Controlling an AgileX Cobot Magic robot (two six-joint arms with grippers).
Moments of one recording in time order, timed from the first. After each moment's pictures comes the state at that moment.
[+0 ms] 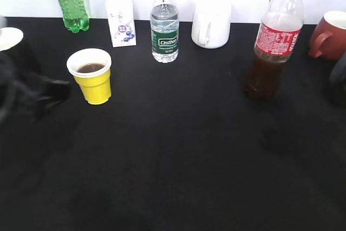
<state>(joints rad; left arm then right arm) -0.52 1.10 -0.51 0.45 0.13 -0.55 0.39 1.06 -0.81 -0.09 0.79 0.12</state>
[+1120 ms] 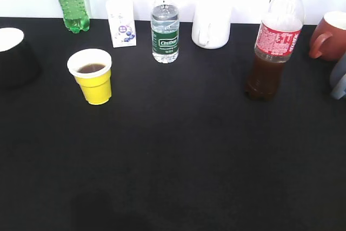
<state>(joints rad) -0.75 0.07 -0.52 0.22 1.08 -0.27 0.39 -0.01 -0.51 -0.20 1.06 0.25</state>
